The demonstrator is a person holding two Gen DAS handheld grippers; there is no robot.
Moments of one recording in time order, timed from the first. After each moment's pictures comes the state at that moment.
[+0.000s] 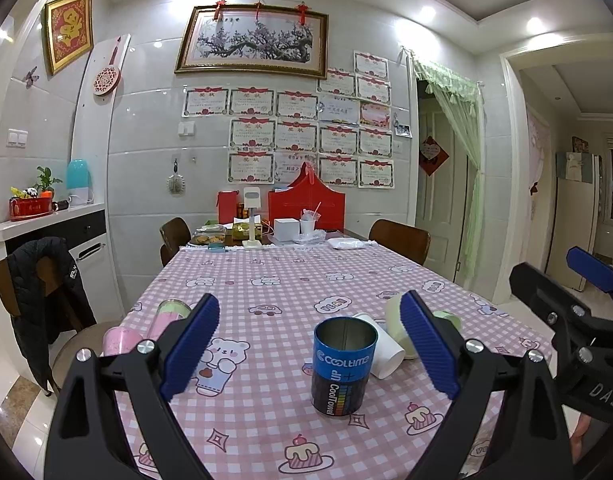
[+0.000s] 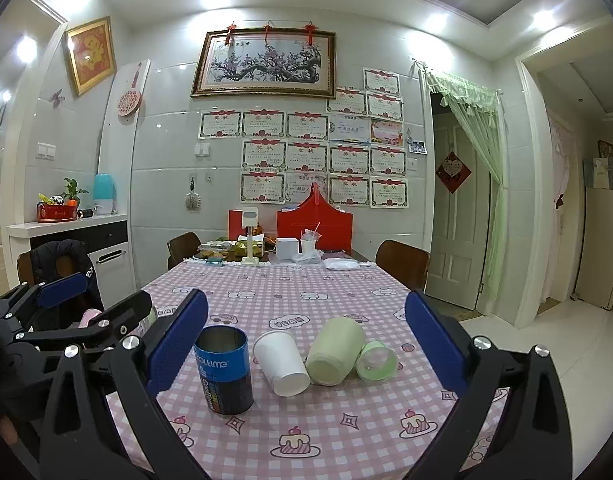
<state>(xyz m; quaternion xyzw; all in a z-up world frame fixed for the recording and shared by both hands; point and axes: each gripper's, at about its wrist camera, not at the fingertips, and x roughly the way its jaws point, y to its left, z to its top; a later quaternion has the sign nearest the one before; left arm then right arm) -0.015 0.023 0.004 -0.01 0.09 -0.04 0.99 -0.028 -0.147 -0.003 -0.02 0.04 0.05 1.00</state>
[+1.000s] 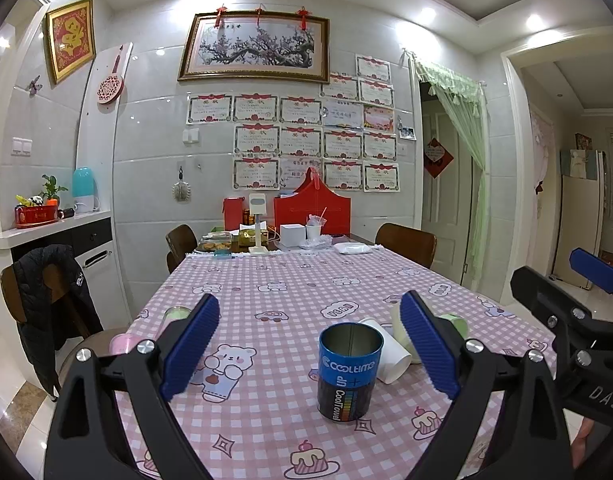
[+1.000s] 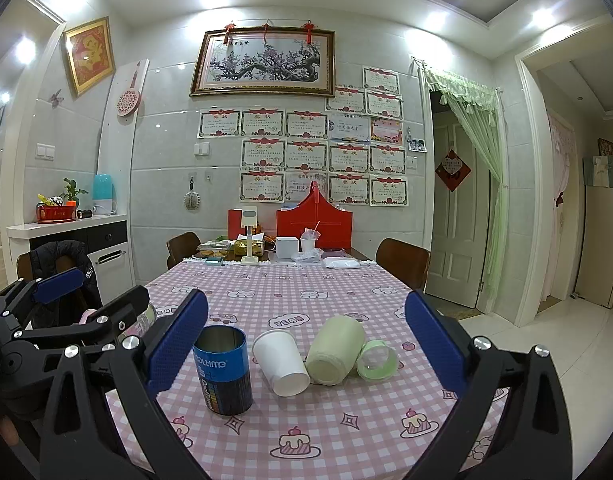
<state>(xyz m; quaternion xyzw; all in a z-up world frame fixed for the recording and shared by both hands) -0.017 0.023 0.006 0.00 0.08 -0.03 1.00 -0.028 -0.148 -0.003 -0.02 0.04 0.05 1.00</state>
